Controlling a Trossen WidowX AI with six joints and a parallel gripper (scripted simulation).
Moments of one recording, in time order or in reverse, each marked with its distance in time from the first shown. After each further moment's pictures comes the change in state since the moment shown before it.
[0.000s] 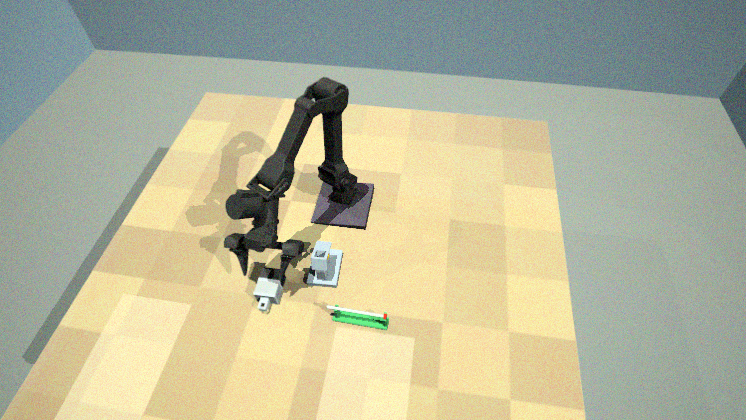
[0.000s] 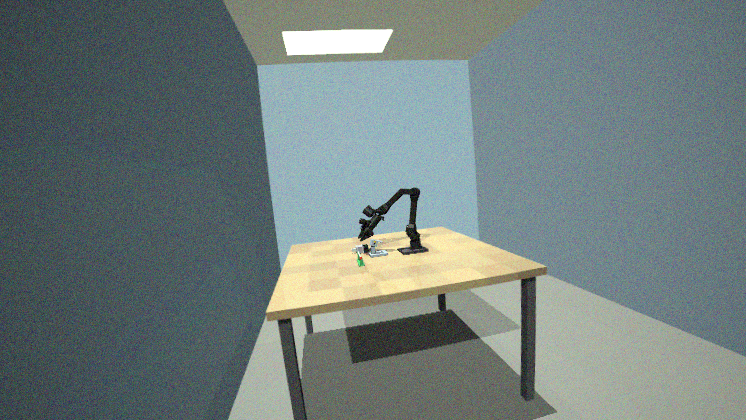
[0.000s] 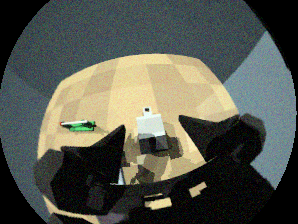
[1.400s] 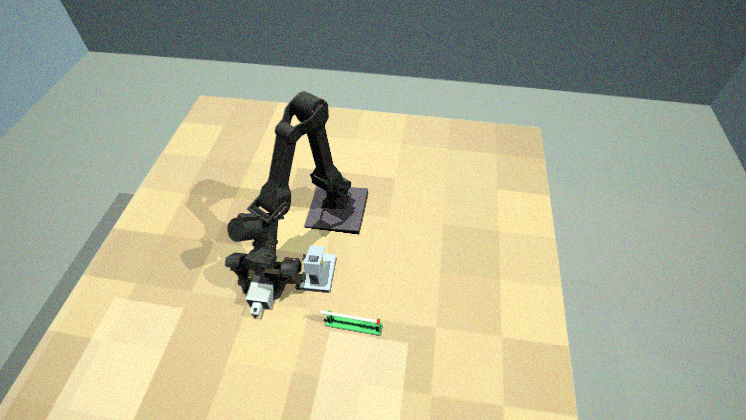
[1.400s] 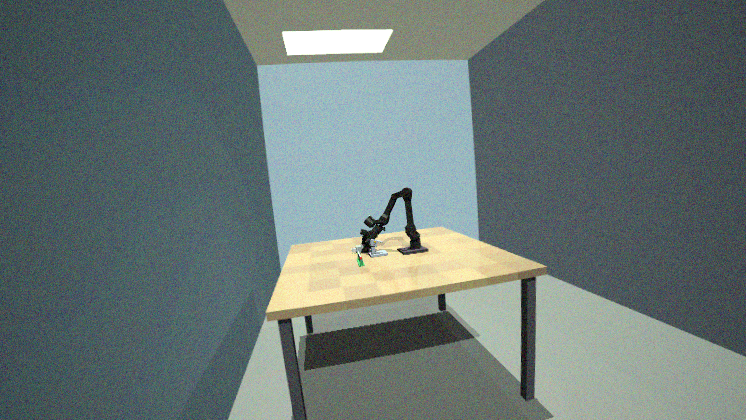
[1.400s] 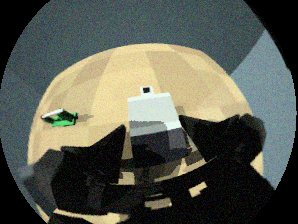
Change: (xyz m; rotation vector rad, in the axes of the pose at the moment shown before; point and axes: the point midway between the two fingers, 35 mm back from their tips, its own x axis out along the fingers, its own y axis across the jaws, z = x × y) arm 0.051 0.001 -0.053 0.006 0.002 -0.005
